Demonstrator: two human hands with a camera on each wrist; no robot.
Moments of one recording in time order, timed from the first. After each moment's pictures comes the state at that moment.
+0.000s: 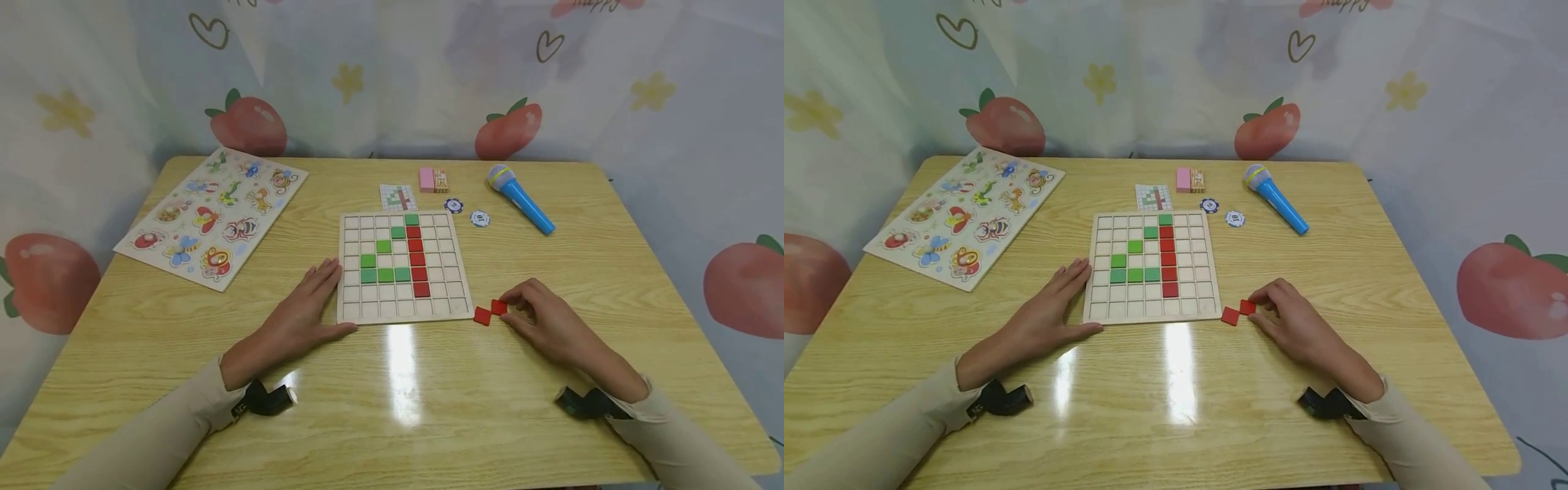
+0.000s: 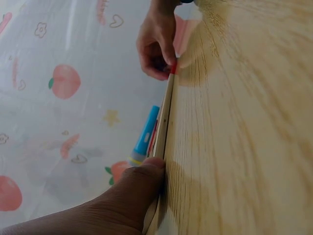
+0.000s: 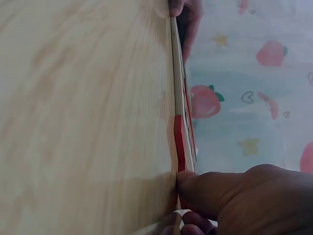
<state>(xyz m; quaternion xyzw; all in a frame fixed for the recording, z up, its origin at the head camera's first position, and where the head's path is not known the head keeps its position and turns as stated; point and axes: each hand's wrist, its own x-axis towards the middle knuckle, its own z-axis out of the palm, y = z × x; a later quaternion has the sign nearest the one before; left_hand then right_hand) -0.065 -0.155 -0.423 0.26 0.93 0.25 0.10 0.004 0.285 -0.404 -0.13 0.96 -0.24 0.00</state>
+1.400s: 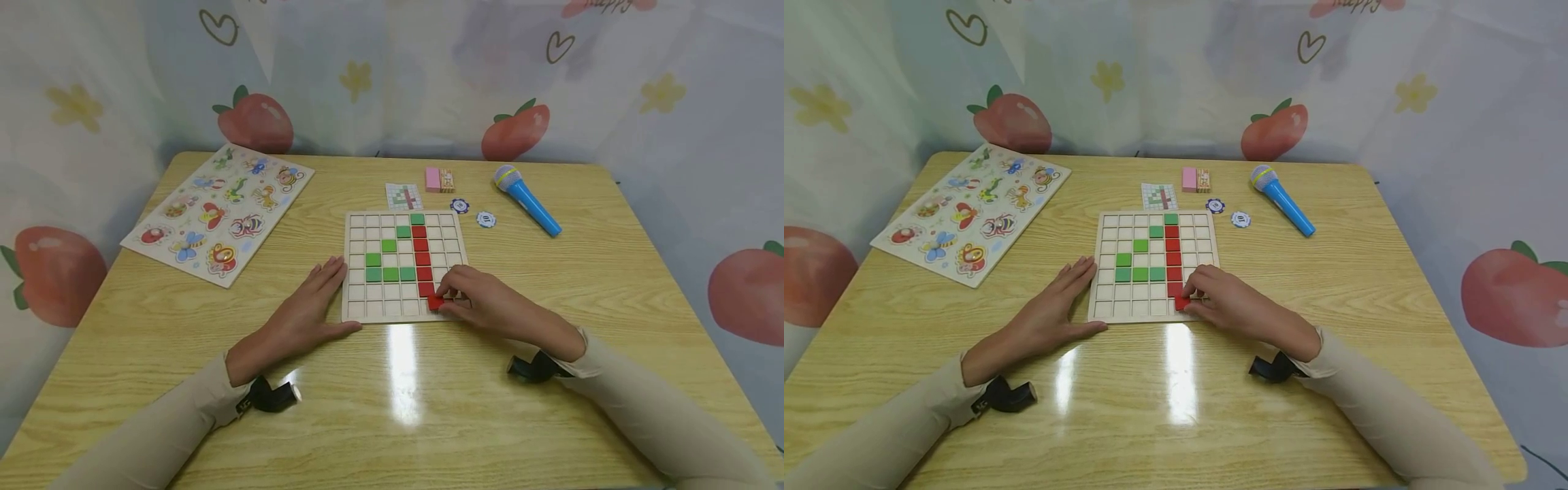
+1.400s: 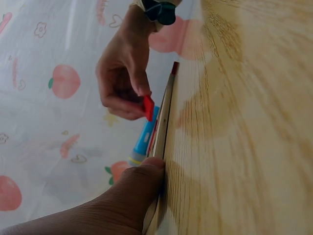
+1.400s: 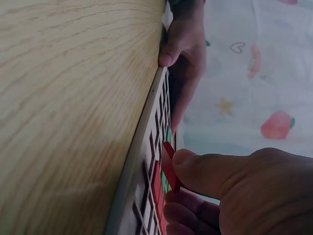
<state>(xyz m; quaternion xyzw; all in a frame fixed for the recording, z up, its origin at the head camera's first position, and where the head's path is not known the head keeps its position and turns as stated) -0.065 -0.156 -0.425 0.27 0.93 0.25 0.08 -0.048 0.196 -0.376 -0.30 0.92 -0.25 0.07</state>
